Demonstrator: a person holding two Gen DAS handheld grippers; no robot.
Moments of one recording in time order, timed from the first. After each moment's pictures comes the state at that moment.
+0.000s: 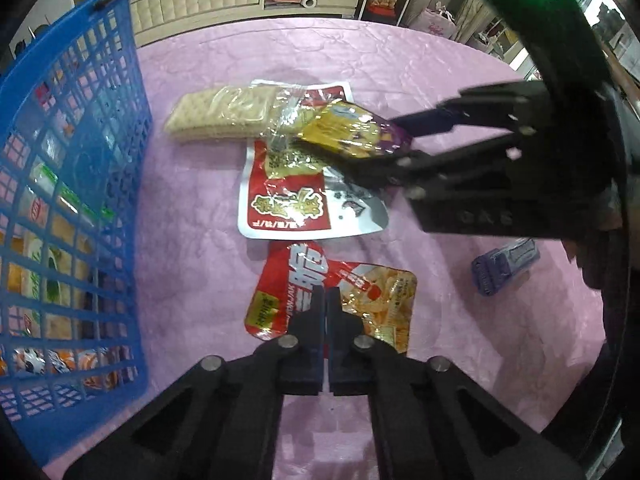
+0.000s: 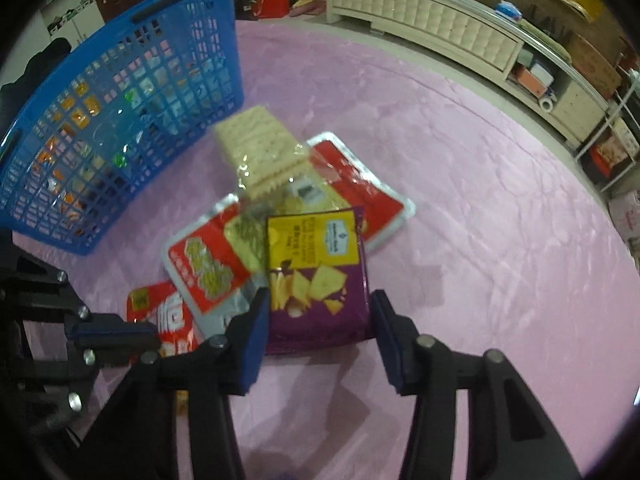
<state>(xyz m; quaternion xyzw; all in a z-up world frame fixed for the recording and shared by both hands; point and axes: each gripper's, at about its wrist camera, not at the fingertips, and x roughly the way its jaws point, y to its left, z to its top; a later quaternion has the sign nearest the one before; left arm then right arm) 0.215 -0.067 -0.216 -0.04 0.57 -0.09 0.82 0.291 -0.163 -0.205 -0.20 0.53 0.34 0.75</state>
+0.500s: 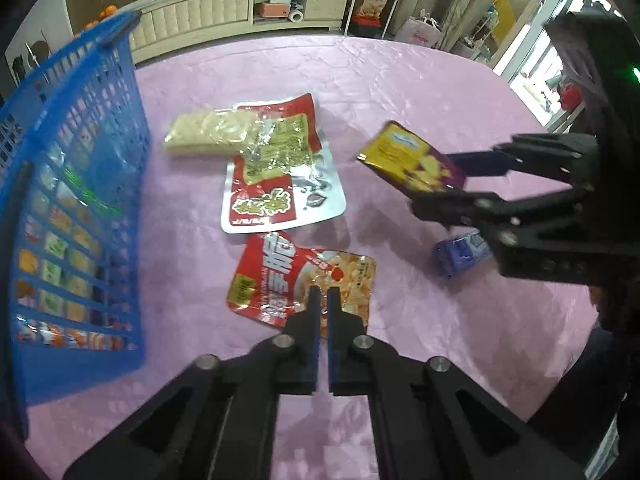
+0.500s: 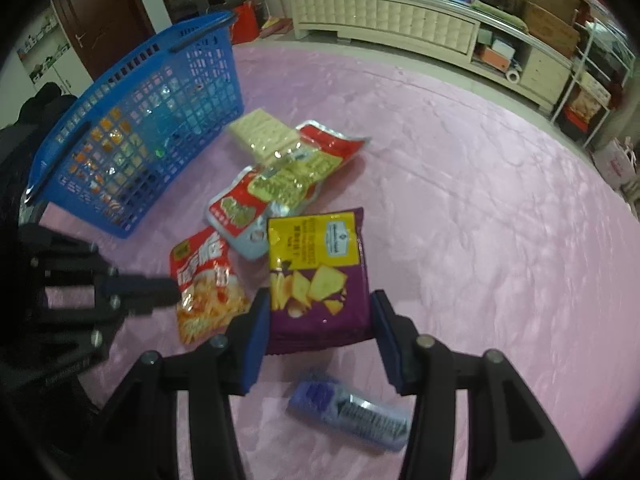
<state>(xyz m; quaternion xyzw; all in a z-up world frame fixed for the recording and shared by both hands) 0.181 -0.081 -0.199 -0.02 0.54 -0.11 0.83 0.239 -0.207 -0.174 -0.13 0.54 0.31 0.77</state>
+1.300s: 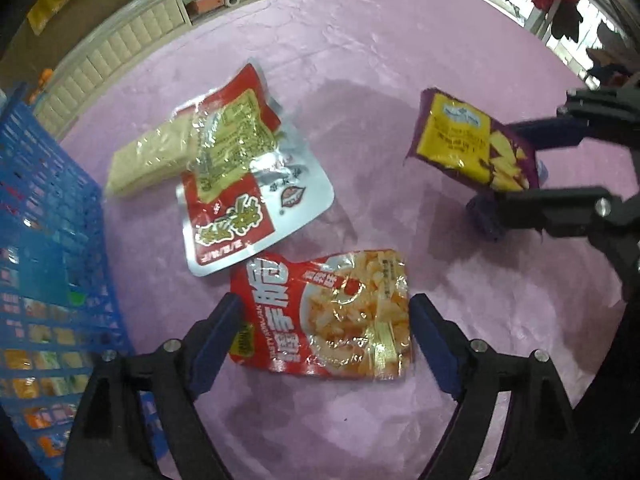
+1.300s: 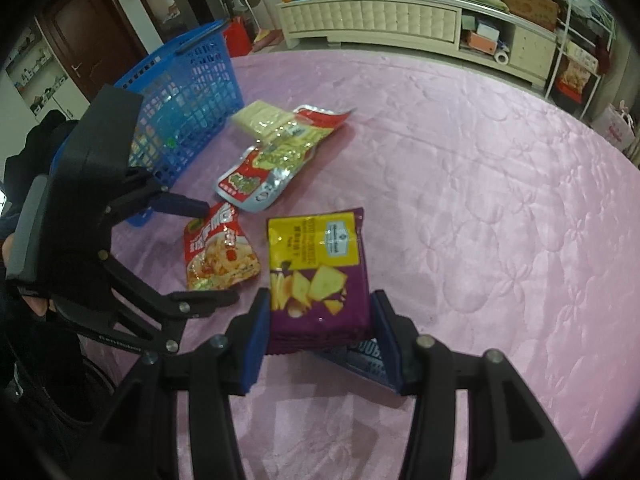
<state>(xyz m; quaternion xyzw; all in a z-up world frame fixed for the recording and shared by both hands) 0.233 -0.117 -0.233 0.12 0.58 -0.16 0.79 0.218 -0.243 -0.185 -0.07 0.54 0.31 0.78</state>
